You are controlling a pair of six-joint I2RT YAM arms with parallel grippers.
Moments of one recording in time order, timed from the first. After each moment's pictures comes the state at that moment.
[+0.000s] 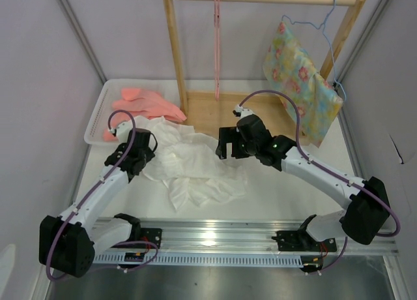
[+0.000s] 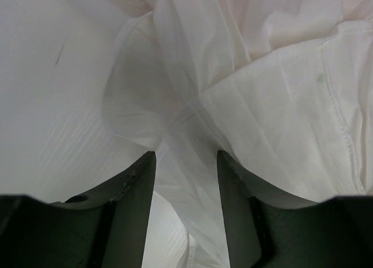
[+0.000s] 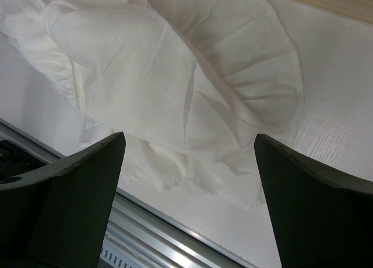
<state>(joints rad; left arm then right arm) -0.28 1.04 0.72 -0.55 -0.51 -0.78 0.78 1.38 1.13 -0.44 0.07 0.54</state>
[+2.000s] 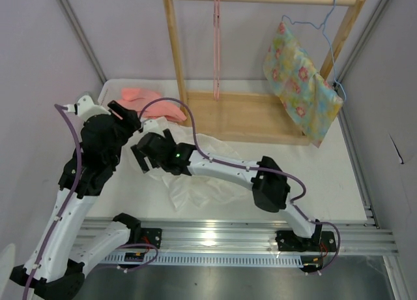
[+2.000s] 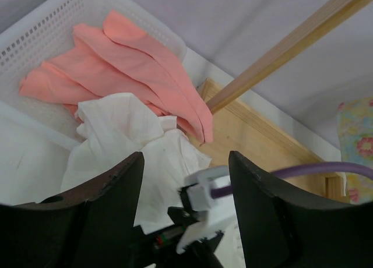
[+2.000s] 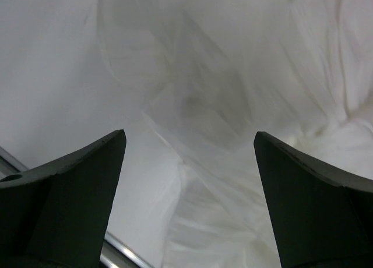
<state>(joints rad) -0.39 0.82 1.18 -0.65 -0.55 -0.67 1.21 2.16 1.97 -0.47 0.41 0.41</state>
